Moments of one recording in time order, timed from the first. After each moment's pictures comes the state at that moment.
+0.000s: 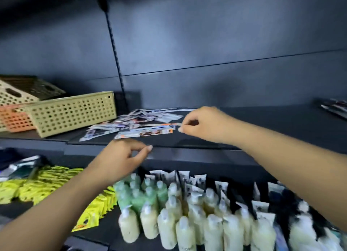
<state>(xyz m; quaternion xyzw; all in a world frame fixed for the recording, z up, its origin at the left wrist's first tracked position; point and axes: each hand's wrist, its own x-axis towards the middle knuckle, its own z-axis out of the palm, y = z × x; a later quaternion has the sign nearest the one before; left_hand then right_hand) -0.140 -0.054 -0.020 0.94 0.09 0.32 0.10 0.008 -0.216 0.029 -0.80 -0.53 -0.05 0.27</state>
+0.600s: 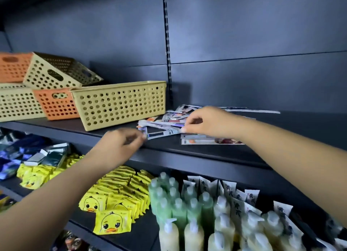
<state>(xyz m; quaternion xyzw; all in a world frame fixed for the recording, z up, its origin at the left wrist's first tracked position) -0.183 0.151 -0.025 0.91 0.20 0.32 0.15 -0.007 0.006 0.020 -0.76 -0.60 0.03 0.24</state>
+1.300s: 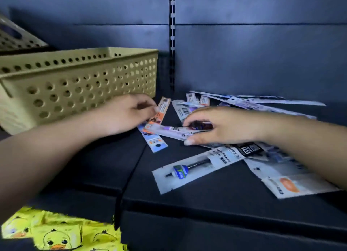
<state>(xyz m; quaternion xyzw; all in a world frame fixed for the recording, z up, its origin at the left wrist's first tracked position) -0.063 0.332 -0.006 0.95 0.11 0.16 0.23 0.036 0.149 0.004 -0.83 -0.55 0.06 0.09</state>
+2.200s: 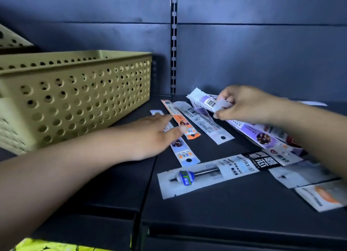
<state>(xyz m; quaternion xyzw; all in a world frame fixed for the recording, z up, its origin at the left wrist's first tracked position) -0.056 0.317 -0.020 0.98 0.10 0.01 0.18 0.065 0.153 0.012 -0.92 -0.32 -0.02 0.23</state>
